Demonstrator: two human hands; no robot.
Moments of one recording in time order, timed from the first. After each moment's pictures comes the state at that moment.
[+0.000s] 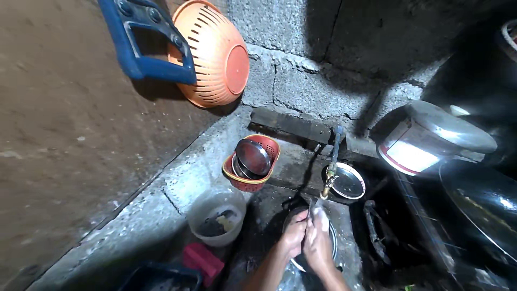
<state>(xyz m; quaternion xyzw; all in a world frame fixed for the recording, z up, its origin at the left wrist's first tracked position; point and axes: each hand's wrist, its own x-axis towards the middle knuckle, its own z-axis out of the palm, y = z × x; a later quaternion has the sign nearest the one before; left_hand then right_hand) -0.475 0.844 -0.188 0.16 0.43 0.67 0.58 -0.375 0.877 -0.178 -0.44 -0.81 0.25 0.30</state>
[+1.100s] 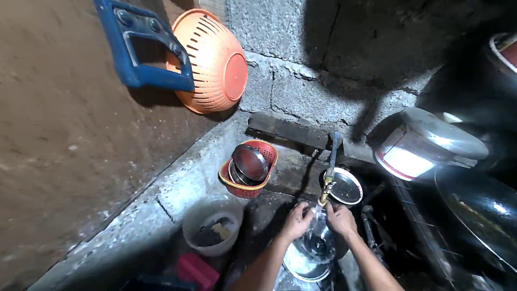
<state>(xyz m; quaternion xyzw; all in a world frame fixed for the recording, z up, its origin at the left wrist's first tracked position) -0.511 0.902 -0.211 0.46 0.67 0.46 0.35 -0.360 0.997 -0.132 -0.59 -0.76 0.27 0.02</state>
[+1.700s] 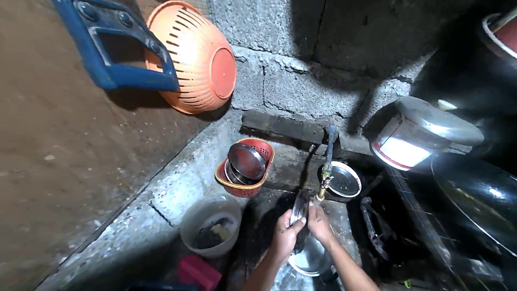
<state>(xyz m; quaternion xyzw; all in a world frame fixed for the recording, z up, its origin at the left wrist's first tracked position) -0.491 0.834 -0.177 0.25 0.51 0.71 0.41 -0.399 0.943 -0.172 -0.50 -0.76 0.40 0.13</state>
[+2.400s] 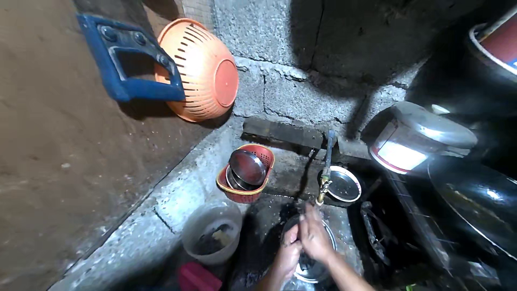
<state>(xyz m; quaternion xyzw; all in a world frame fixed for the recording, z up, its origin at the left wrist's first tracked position) -0.470 0.823 -0.205 0.28 0.40 0.73 0.48 -0.392 0.921 -0.158 -0.40 -0.87 0.29 0.10</state>
